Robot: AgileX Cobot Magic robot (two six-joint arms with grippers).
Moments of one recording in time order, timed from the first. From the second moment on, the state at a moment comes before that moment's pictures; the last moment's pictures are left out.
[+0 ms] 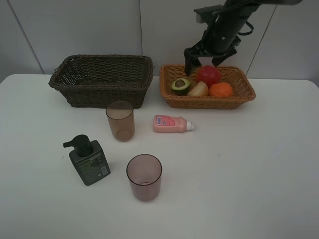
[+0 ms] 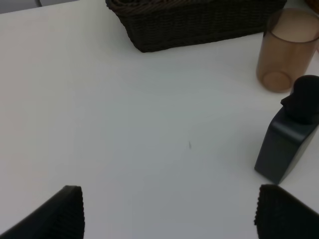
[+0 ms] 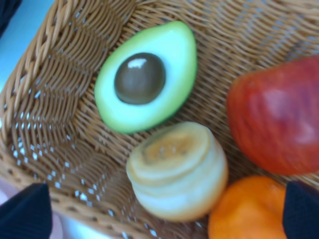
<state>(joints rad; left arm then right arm) -0.12 -0.01 -0.42 -0.08 1.07 0.08 0.33 2.11 -1.83 0.02 0.95 -0.27</state>
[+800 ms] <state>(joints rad) -0.12 -0.01 -0.42 -0.08 1.07 0.08 0.33 1.83 -1.74 0.04 1.21 -0.19</state>
